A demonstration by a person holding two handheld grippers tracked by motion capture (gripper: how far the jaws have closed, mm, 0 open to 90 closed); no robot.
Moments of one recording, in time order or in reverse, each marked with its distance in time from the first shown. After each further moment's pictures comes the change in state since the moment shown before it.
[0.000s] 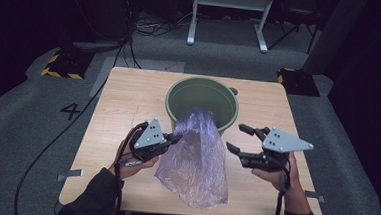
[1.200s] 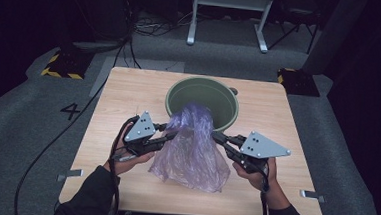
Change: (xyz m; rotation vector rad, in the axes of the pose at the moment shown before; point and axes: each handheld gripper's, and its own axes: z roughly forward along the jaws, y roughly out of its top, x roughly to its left) left arm 0.019 -0.002 -0.013 -0.063 0.015 -0.055; right arm 0.024 0.013 0.036 -0.075 -0.011 -0.092
